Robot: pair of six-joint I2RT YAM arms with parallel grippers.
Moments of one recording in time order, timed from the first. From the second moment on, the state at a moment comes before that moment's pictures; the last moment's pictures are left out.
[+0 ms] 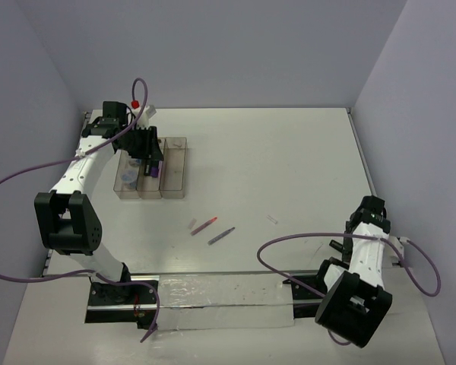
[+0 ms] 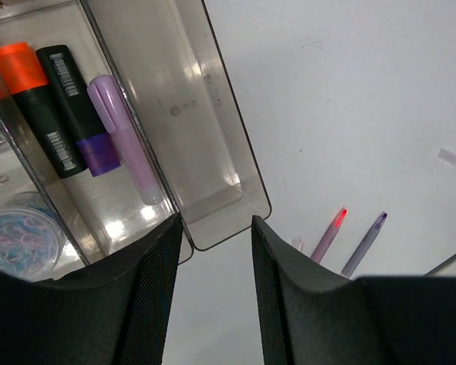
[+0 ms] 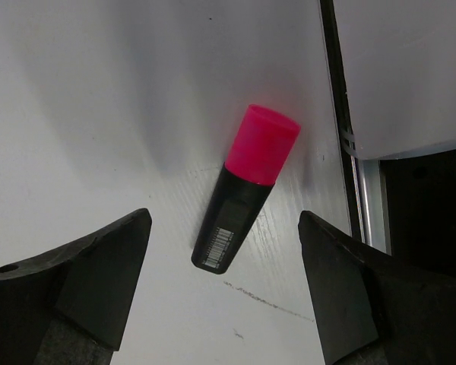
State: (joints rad) left arm -0.08 1.65 1.45 -0.76 0.45 0.05; right arm -0.56 0.89 0.49 -0.94 0.31 1.30
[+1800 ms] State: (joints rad) left arm -0.08 1.57 1.49 -0.81 0.62 0.13; right arm 0.43 1.18 1.04 -0.11 0.40 0.77
